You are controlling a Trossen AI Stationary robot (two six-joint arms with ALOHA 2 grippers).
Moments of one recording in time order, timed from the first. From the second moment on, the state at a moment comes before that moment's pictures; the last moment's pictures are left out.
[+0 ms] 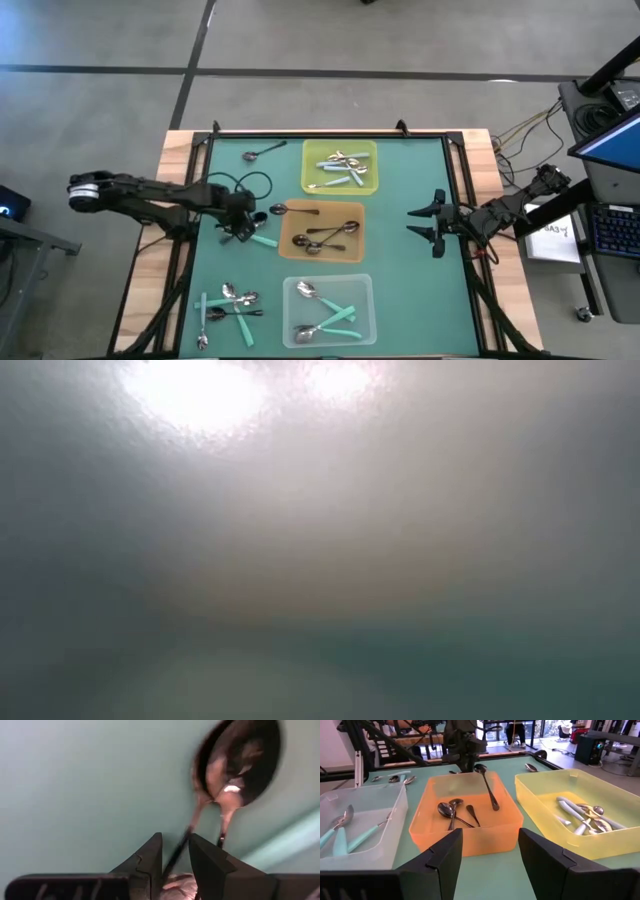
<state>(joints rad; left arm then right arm) 0.15 1.15 0.46 -0.68 -0.07 -0.60 0.51 0.17 0.09 -0.18 0.63 0.21</state>
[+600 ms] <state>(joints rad) 0.15 1.20 0.49 -0.68 -0.20 -0.64 0.51 0.17 0.09 -0.18 0.63 0.21</state>
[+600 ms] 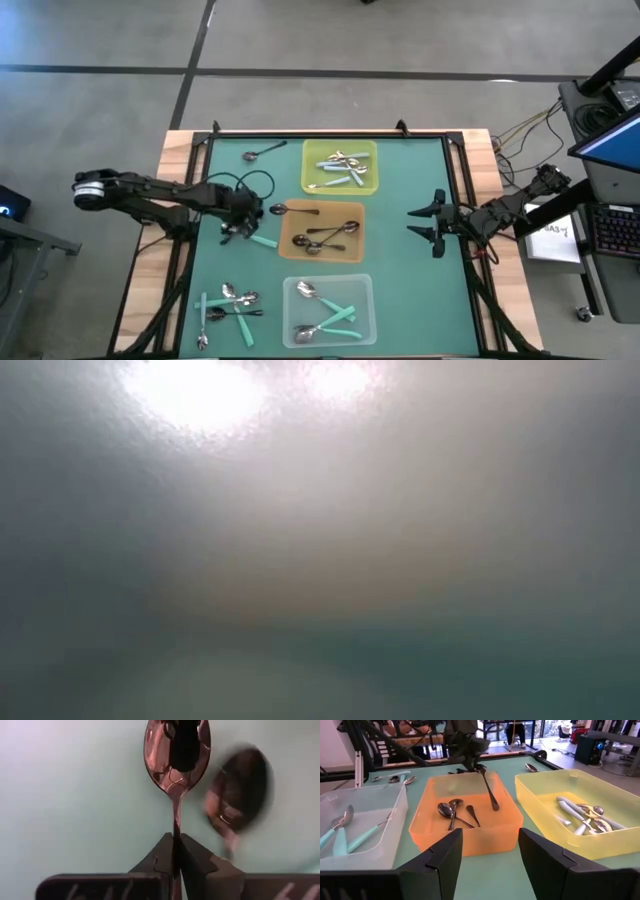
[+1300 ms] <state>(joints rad) 0.03 1.30 0.96 -0.76 -0.38 -0.48 0.51 0.17 0.09 -0.18 0.63 0.21</state>
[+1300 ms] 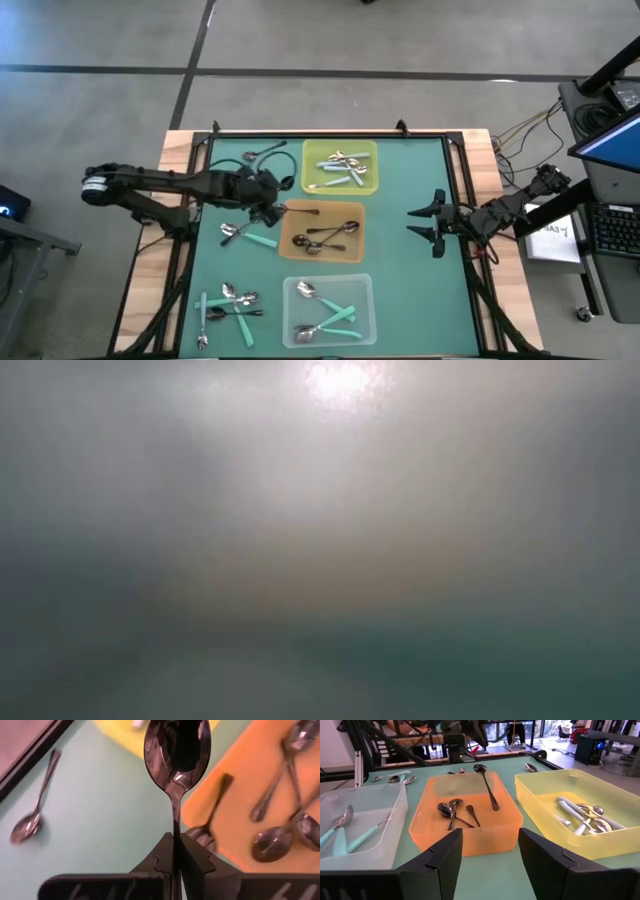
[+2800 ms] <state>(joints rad) 0.00 1.20 0.64 -0.60 -0.15 -0.82 0.51 0.17 0.09 -0.18 0.63 0.21</state>
